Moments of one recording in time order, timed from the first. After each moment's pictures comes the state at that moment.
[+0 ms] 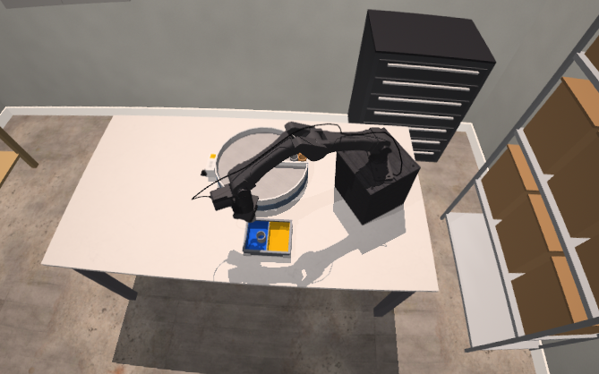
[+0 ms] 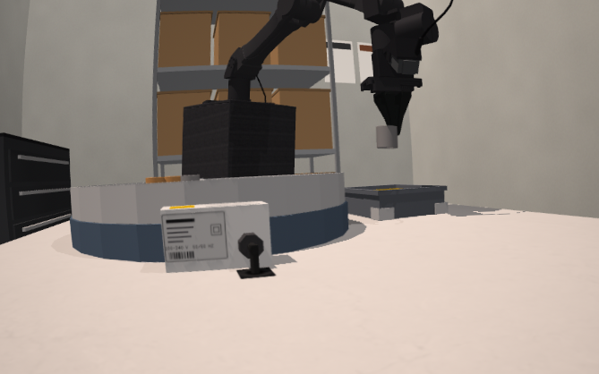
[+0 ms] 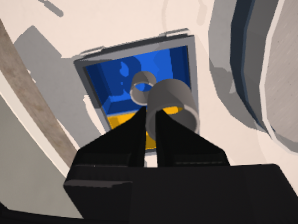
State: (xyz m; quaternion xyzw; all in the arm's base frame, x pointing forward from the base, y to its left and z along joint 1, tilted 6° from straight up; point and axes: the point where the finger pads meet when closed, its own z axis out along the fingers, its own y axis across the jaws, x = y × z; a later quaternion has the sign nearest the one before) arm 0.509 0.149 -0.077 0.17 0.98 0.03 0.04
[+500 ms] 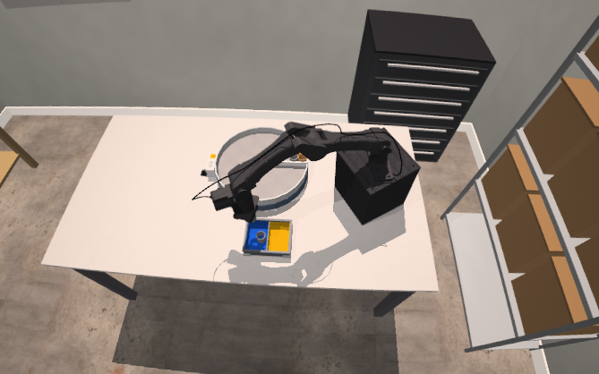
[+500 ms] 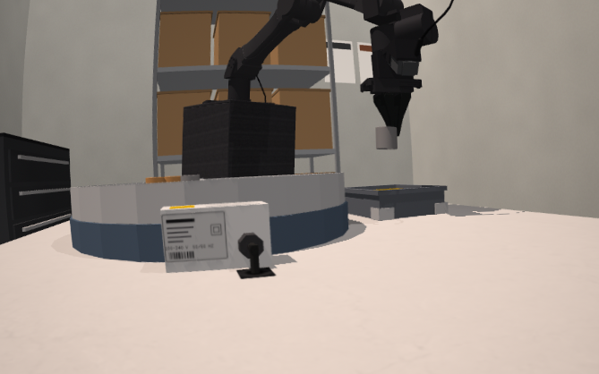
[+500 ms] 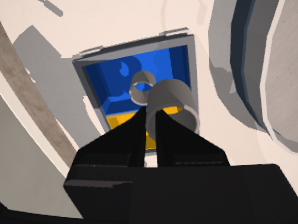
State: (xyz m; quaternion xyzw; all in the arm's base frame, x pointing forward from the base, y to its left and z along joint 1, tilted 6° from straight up) arm 0.508 0.148 -0.079 0.17 0.98 0.03 0.04
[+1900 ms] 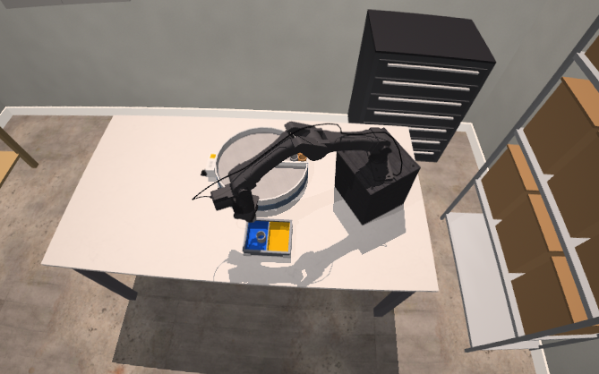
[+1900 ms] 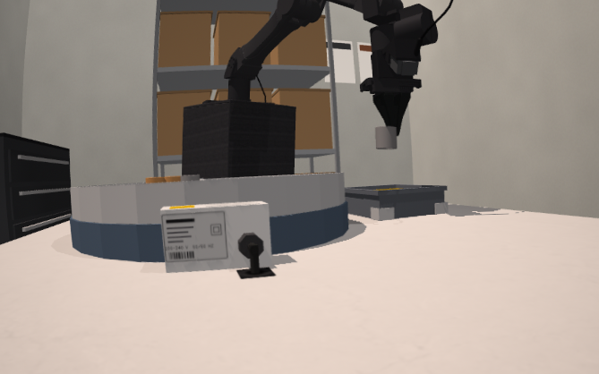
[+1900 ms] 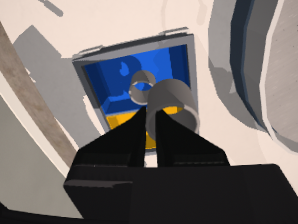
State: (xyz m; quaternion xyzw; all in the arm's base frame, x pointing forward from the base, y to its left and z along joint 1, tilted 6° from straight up) arm 0.507 0.148 -0.079 0.17 0.98 0.03 0.04
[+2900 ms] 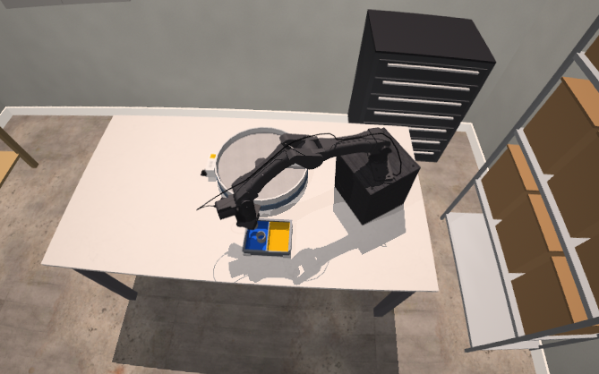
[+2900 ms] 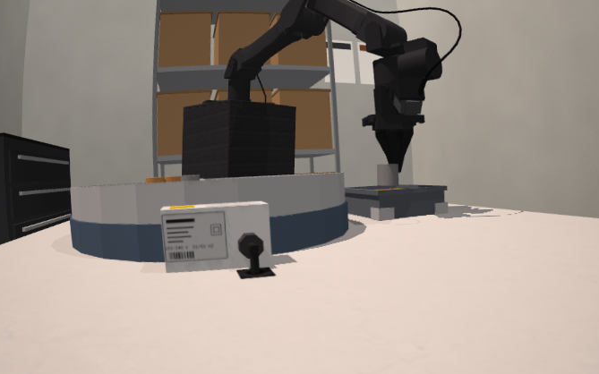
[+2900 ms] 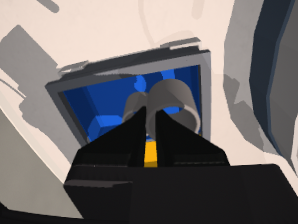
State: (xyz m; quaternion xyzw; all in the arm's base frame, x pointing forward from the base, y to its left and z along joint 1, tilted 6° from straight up) arm 0.514 0.150 -0.143 0.17 0.98 0.03 0.04
